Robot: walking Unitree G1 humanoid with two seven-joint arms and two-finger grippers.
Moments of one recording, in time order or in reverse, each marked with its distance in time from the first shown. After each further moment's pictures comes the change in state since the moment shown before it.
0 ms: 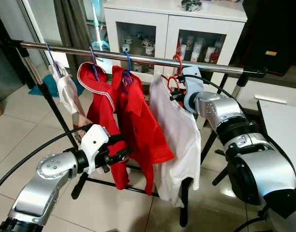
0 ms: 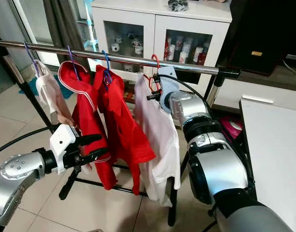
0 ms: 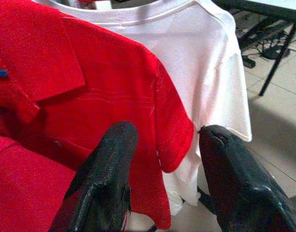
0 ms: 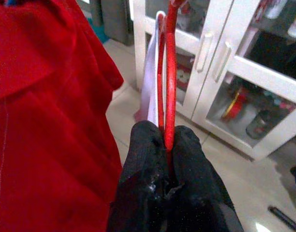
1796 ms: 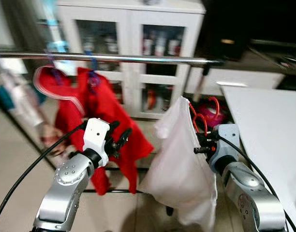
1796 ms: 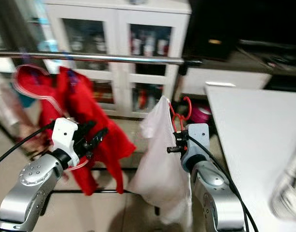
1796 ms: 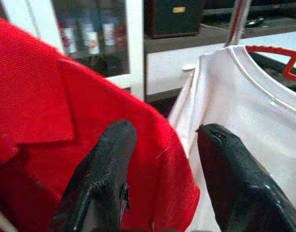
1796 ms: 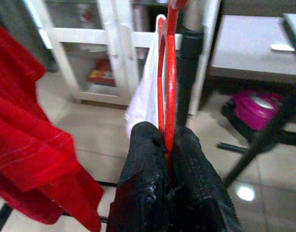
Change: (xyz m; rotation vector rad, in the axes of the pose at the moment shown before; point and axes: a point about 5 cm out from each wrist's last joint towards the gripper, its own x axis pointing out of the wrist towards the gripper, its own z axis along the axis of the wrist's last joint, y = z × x) left arm 0.020 -0.007 0.004 -0.170 -0.130 0.402; right arm -0.118 0.017 -0.122 0.167 -0.142 -0.176
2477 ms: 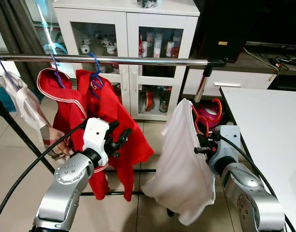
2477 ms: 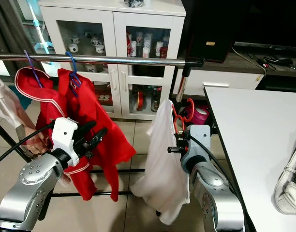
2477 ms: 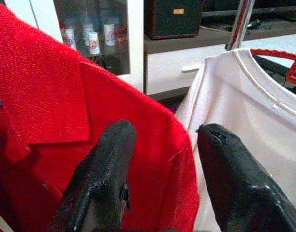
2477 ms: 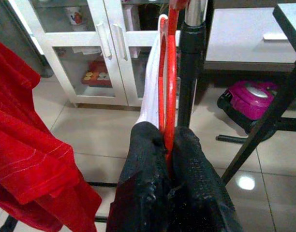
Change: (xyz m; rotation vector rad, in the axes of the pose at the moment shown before) left arm 0.001 0.001 0.000 -0.015 0.013 -0.004; right arm 0.000 0.002 -0.003 0.059 0.021 -0.021
